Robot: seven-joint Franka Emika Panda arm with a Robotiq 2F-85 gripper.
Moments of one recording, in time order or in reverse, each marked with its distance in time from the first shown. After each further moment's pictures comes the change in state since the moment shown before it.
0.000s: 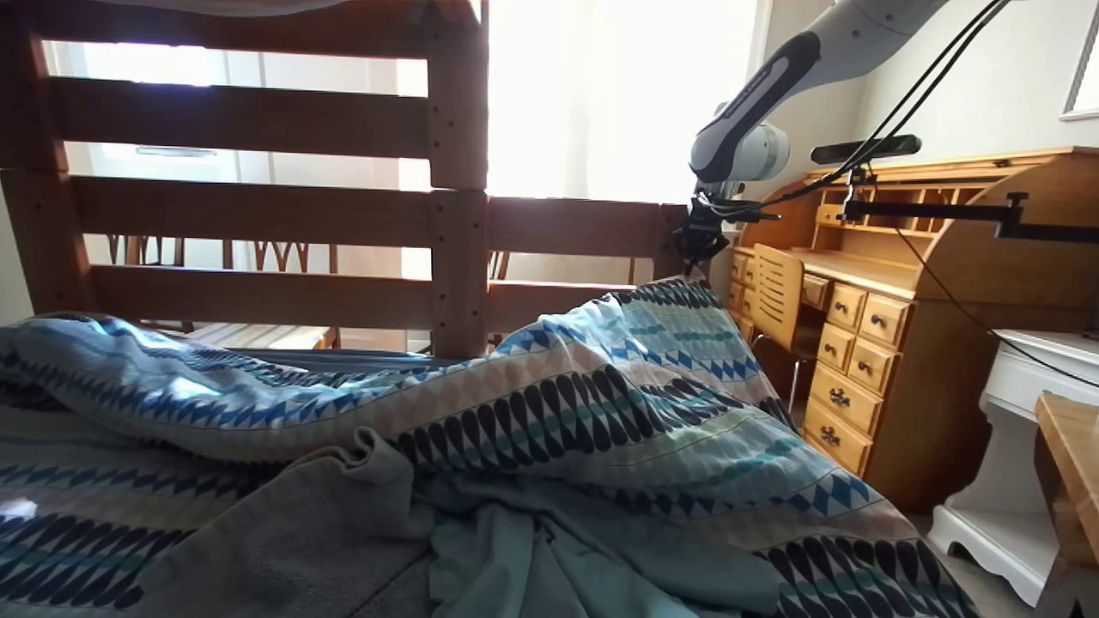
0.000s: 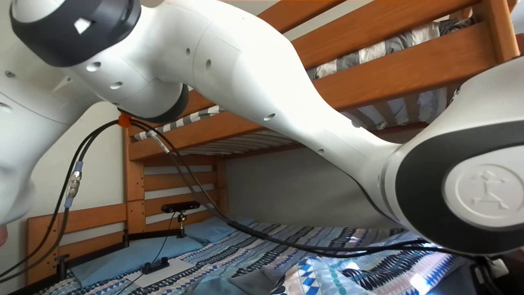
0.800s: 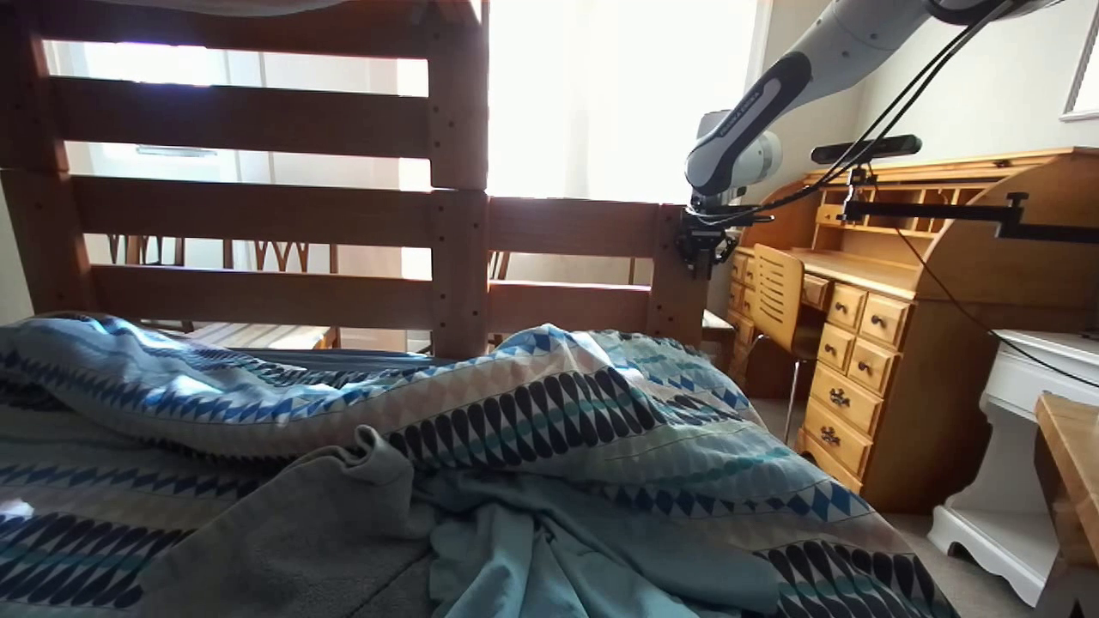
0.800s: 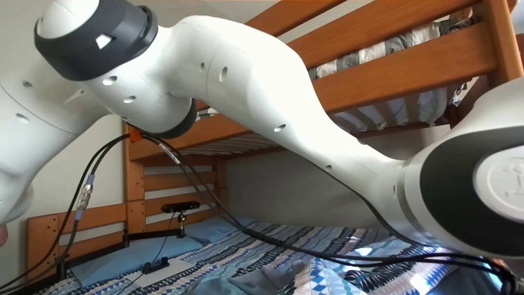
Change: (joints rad) arm 0.058 0.075 -0.101 0.084 -0.104 -0.097 0.263
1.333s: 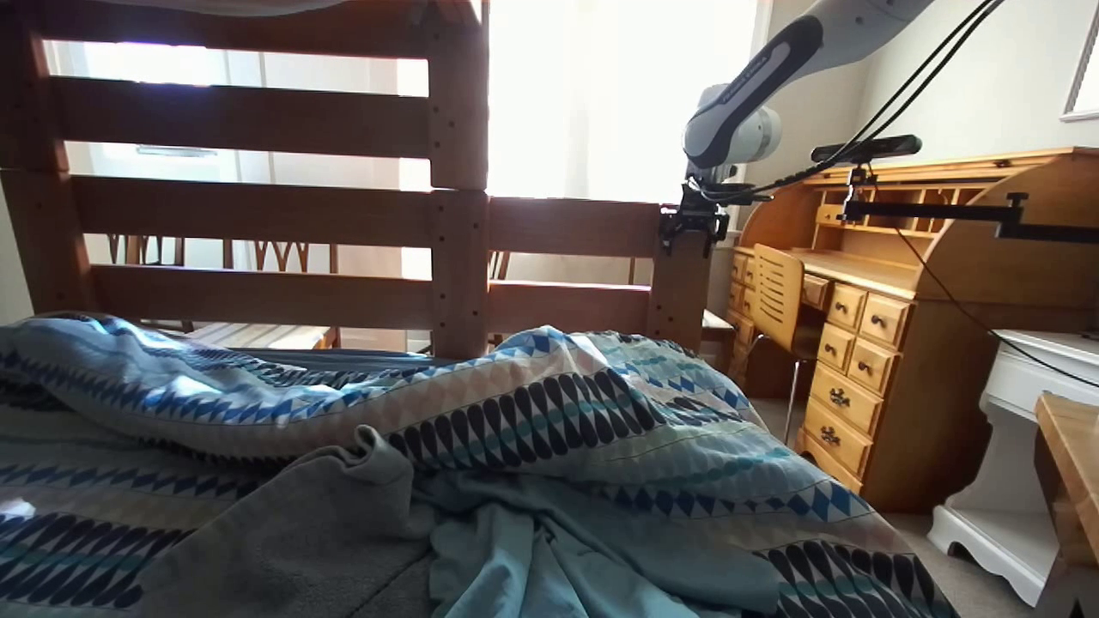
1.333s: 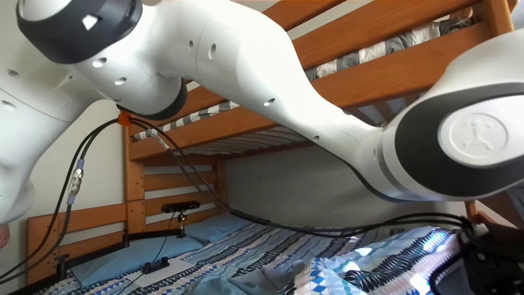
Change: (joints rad) arm -0.029 -0.105 0.098 -0.040 0.000 0.008 -0.178
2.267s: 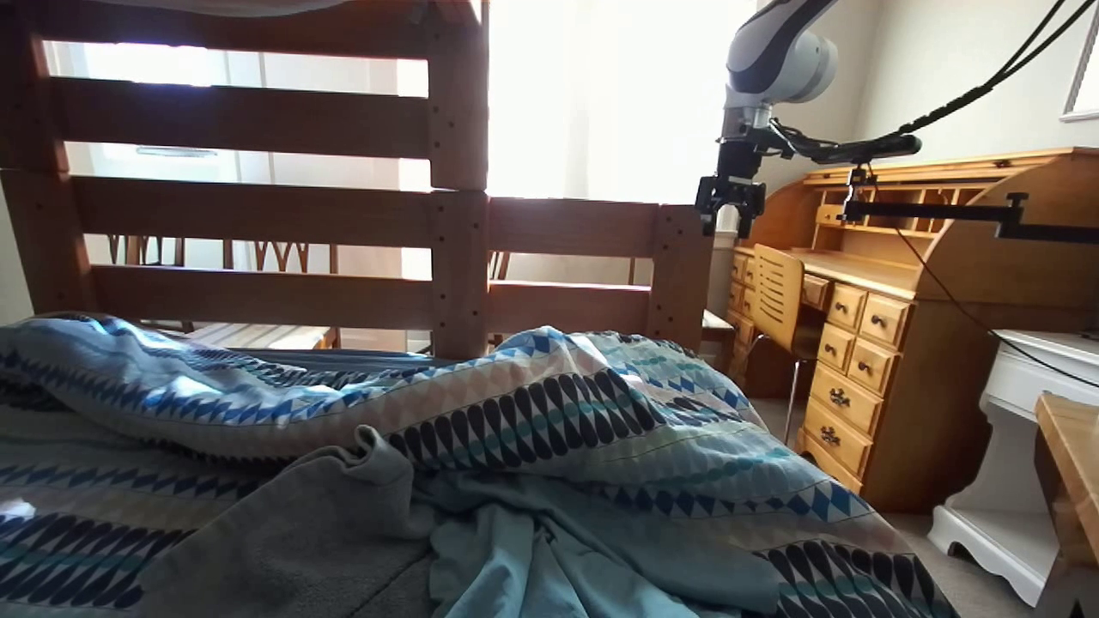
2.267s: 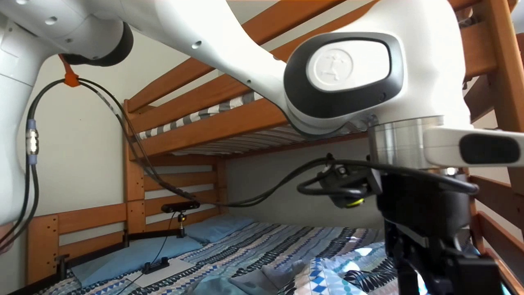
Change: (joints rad) arm -0.063 -0.416 0.176 -0.410 0.007 -0.252 -0.486
